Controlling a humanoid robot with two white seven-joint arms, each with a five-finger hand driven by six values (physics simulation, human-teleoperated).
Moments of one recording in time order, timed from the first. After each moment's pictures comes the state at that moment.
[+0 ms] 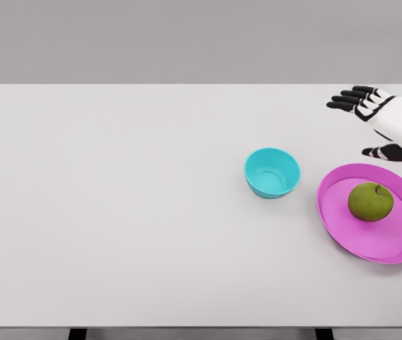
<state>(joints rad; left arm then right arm) 0.00 0.00 0.02 -0.08 -0.08 0.00 0.06 -0.26 -0.99 0.31 -1.56 0.39 -0.61 0.03</state>
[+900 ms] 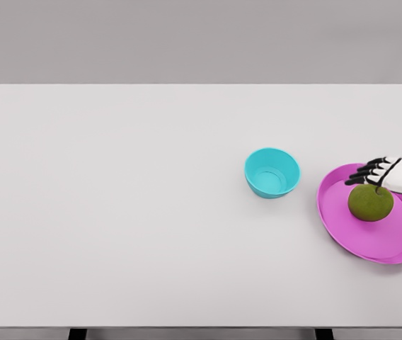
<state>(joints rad) 0.00 0.00 0.02 -0.08 -0.08 0.00 0.06 -0.13 -1.12 0.20 -1.63 0.29 -0.61 0.61</state>
